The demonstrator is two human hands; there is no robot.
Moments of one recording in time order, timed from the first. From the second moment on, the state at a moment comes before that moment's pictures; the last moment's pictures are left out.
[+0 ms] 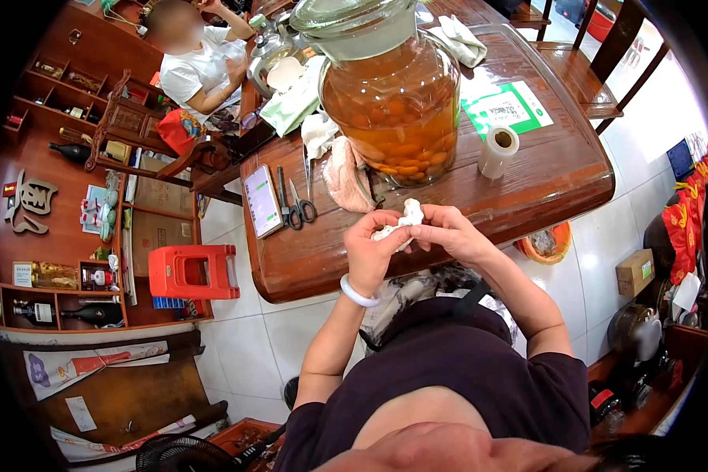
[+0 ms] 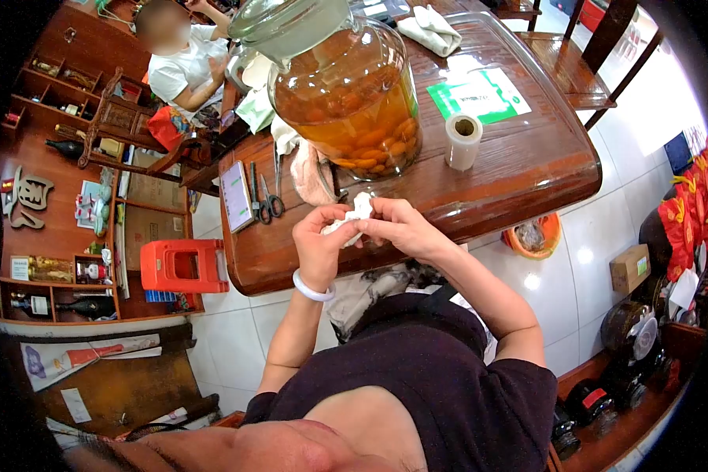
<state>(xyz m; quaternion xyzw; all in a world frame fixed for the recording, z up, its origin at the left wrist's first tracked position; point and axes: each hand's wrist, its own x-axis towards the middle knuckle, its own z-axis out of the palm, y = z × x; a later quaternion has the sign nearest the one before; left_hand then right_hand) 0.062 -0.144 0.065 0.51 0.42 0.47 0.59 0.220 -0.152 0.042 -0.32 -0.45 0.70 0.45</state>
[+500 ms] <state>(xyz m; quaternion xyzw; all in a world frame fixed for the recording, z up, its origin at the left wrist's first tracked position) 0.058 -0.133 0.046 0.37 0.39 0.47 0.70 0.211 -0.154 0.032 -0.30 -0.35 0.73 0.50</state>
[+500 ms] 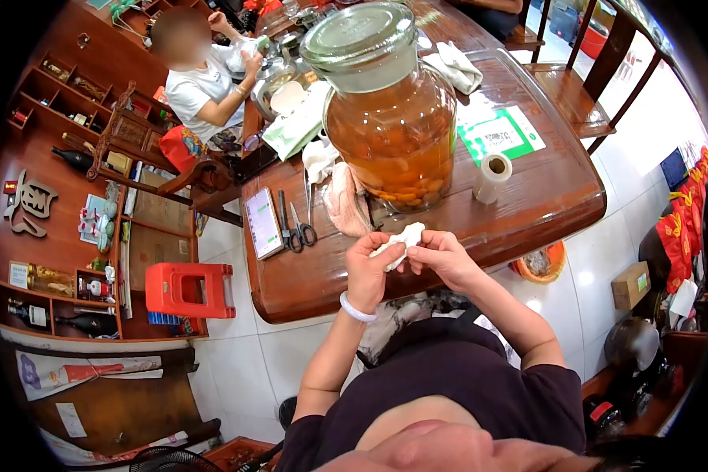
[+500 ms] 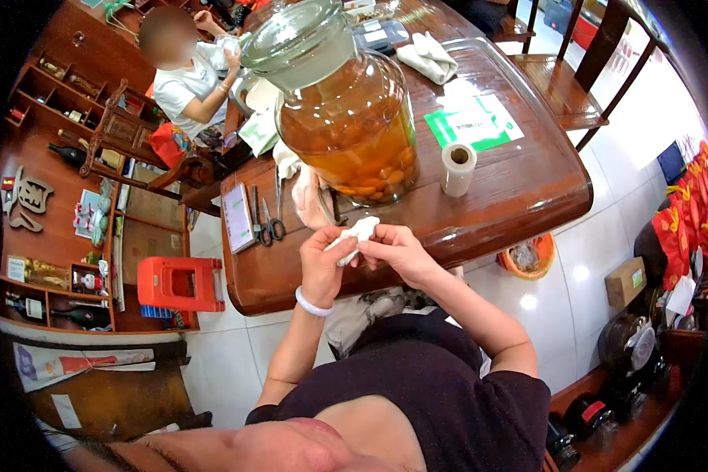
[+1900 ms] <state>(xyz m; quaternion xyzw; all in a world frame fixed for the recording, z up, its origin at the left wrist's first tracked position) 0.066 -0.144 0.042 0.47 0.39 0.50 0.61 0.220 -0.156 0.037 -0.35 -0.40 0.70 0.48</state>
